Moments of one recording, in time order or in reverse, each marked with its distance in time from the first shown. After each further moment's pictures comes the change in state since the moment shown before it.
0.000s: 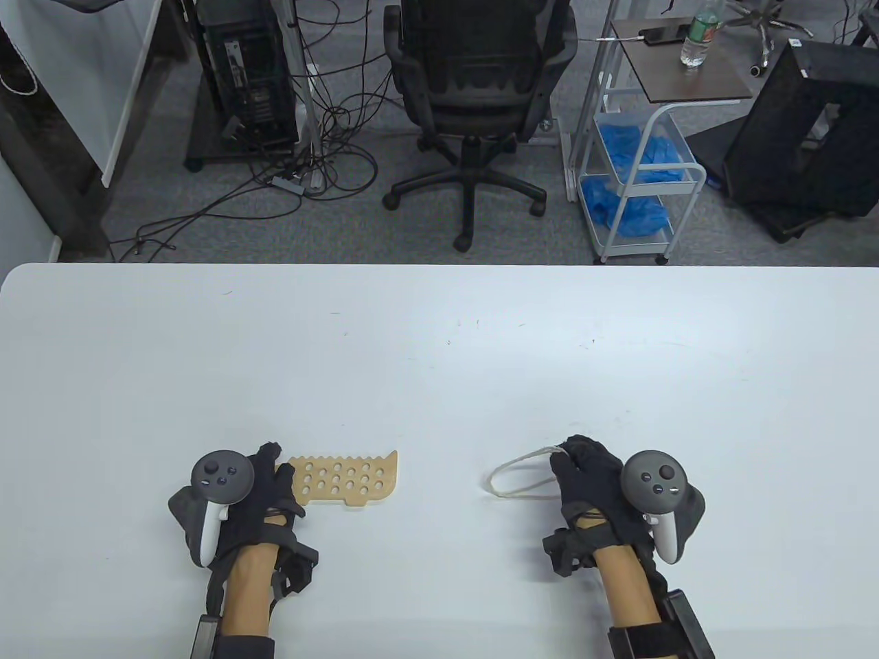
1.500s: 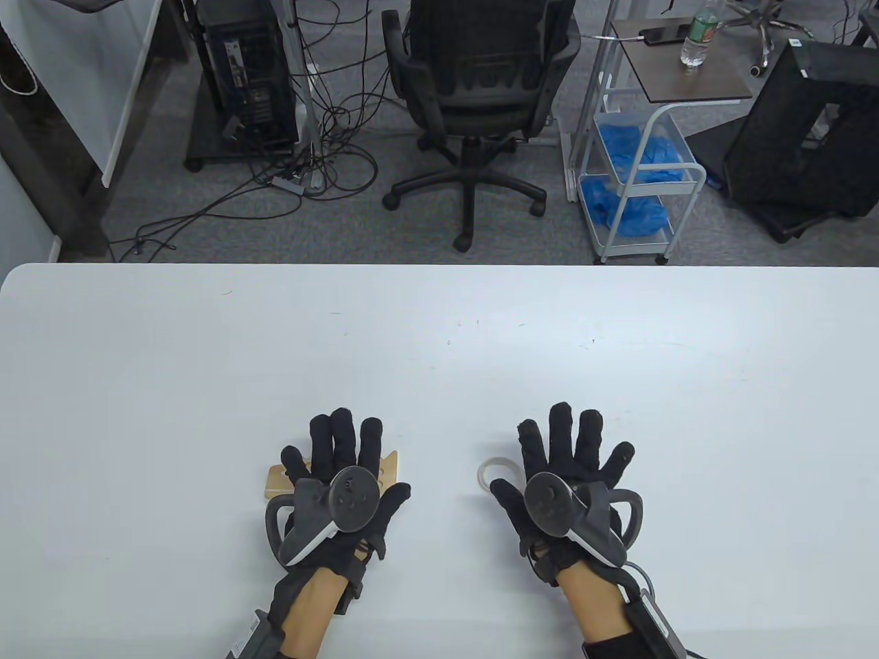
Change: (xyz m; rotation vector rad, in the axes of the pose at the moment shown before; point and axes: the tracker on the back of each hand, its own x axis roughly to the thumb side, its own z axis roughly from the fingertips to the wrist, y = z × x) left_hand 0.100 -0.049 0.063 -0.052 -0.515 -0.499; right_hand 0.051 0.039 0.027 0.051 -0.268 0.665
